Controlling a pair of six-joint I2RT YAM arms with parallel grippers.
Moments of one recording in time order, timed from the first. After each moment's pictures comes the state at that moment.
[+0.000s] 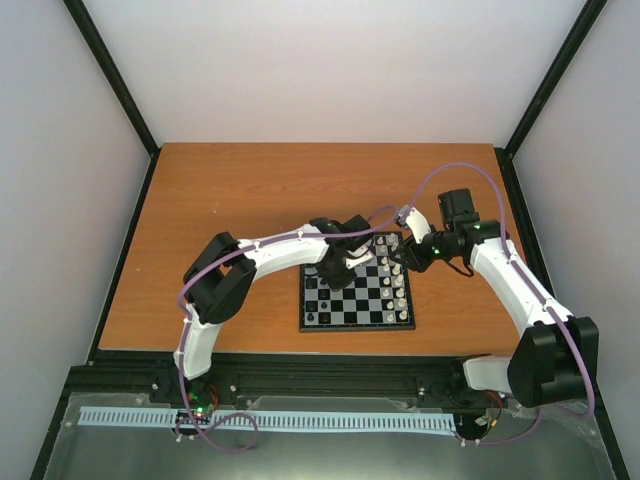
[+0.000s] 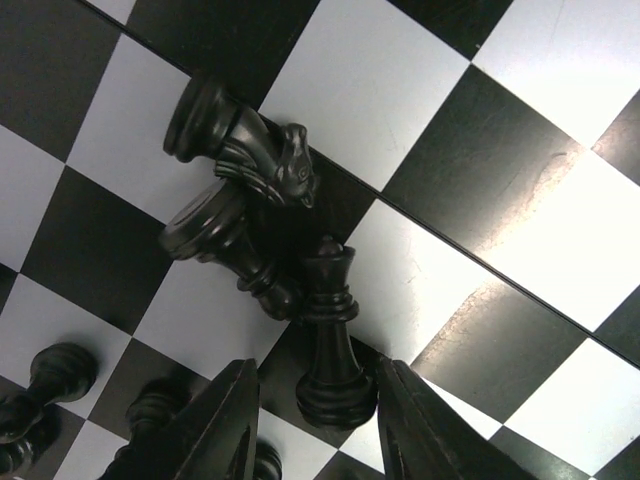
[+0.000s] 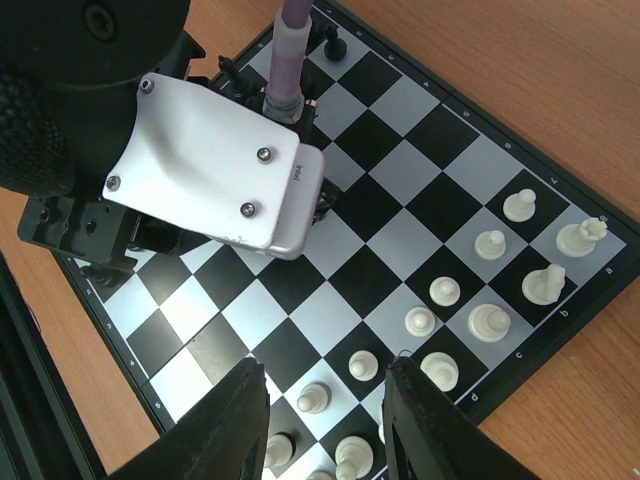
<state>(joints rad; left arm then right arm) -0.91 2.05 1.55 -0.90 -0.04 0.04 0.18 1.29 0.99 -0.79 -0.59 -0.47</state>
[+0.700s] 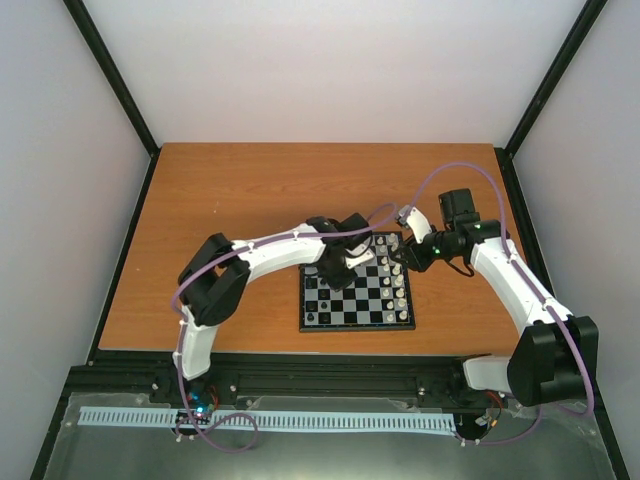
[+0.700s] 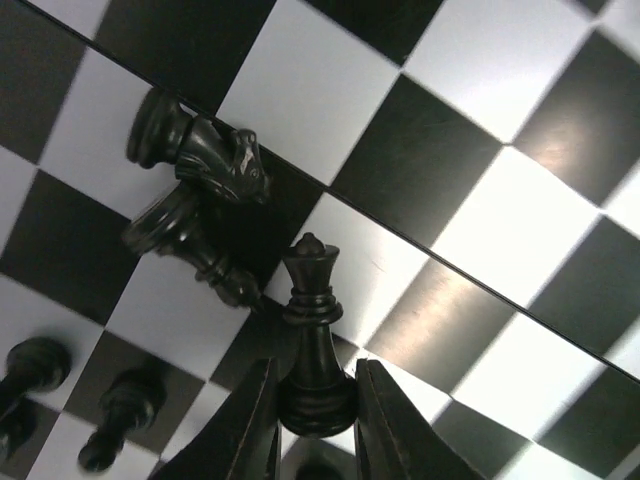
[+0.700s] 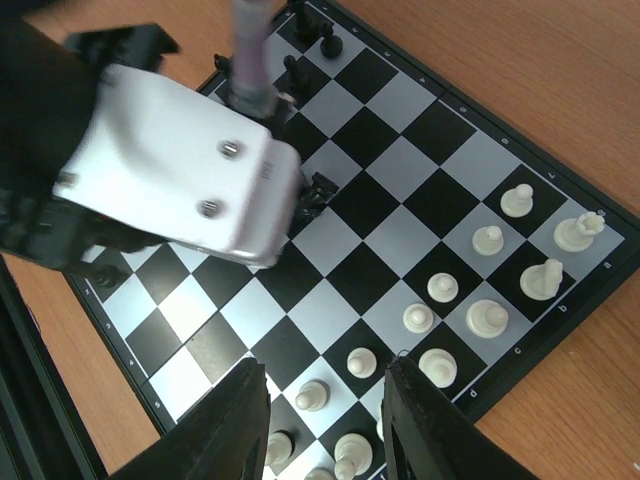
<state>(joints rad) -0.91 2.04 1.54 -0.90 0.02 0.05 0.18 1.30 0.99 -0.79 -0.59 -0.47</state>
